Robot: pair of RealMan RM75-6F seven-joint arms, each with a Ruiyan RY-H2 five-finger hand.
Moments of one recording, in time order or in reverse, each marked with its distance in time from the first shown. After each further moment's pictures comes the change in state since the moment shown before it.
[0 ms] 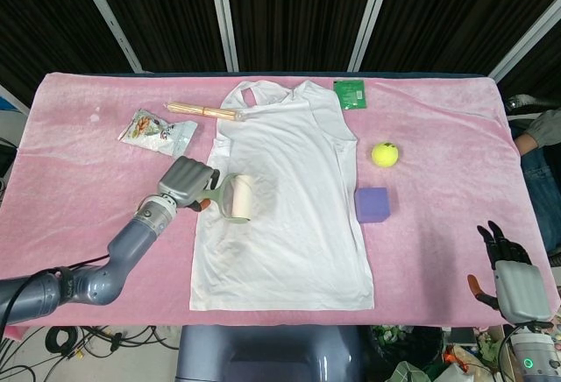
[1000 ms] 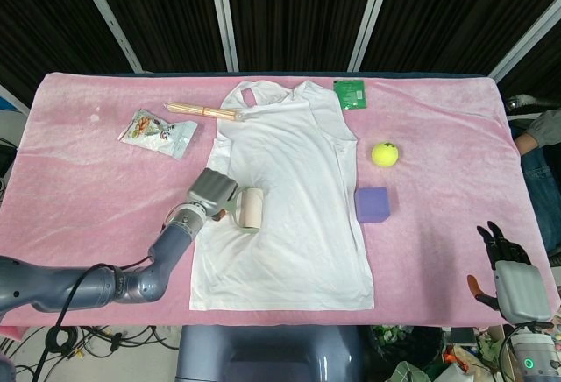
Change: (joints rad) left arm -0.190 -0.193 0.102 0.118 -0.263 0.073 0.161; right arm 0.000 0.005 -0.002 -0.005 -0.003 -0.003 0.011
